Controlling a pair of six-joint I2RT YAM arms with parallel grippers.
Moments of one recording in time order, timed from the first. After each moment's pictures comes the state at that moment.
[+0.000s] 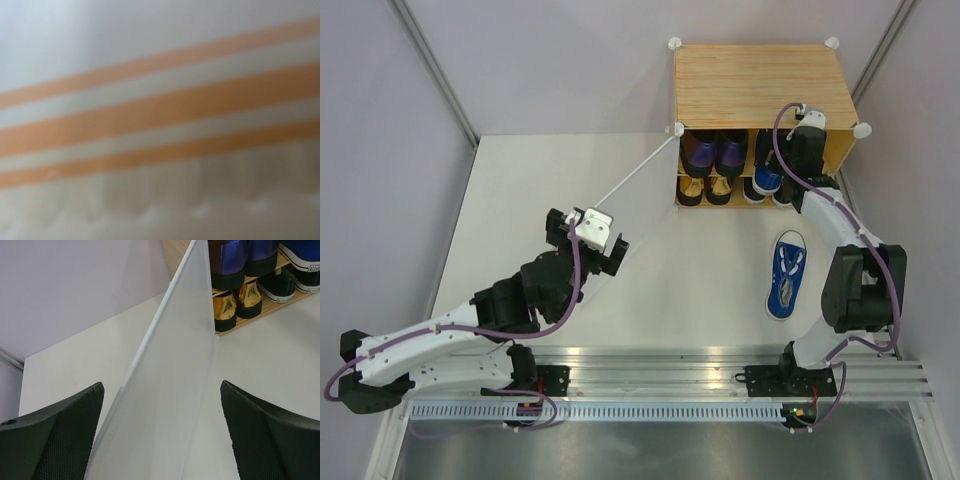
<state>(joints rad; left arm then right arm) -1.22 0.86 0.96 -0.22 -0.88 0.15 0.00 1.65 1.26 0.02 0.08 0.24</state>
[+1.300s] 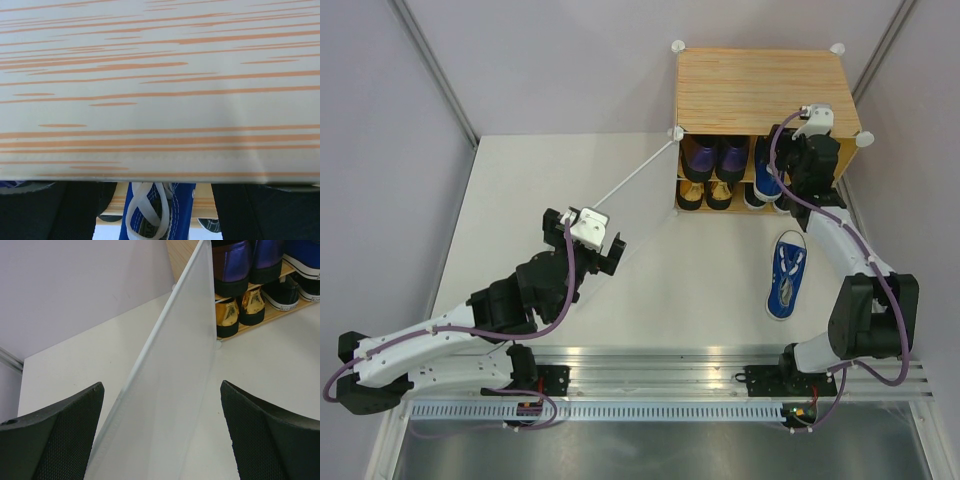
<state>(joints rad) -1.22 0.84 0.96 -0.22 -0.88 0.15 0.00 1.48 1.09 0.28 0.02 0.09</state>
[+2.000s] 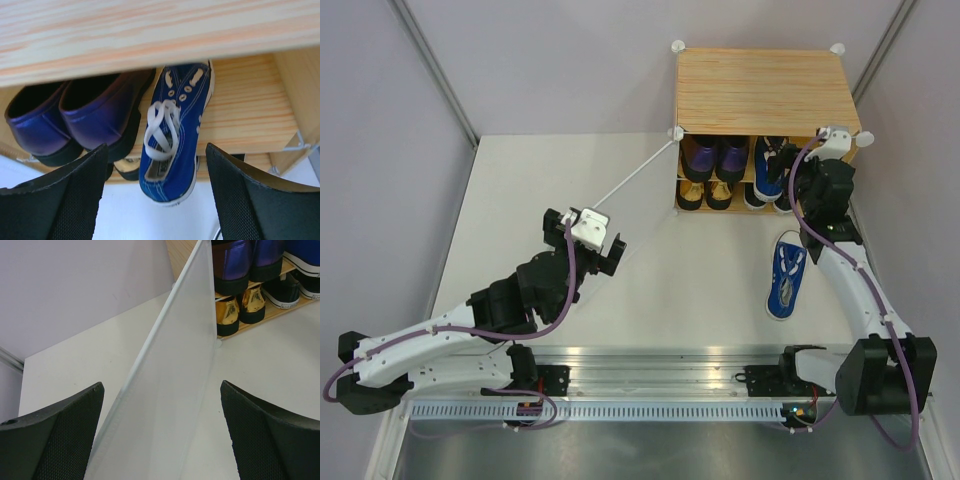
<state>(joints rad) -1.22 0.84 0.96 -0.23 -0.88 0.15 0.00 1.20 0.95 0.13 0.01 0.20</state>
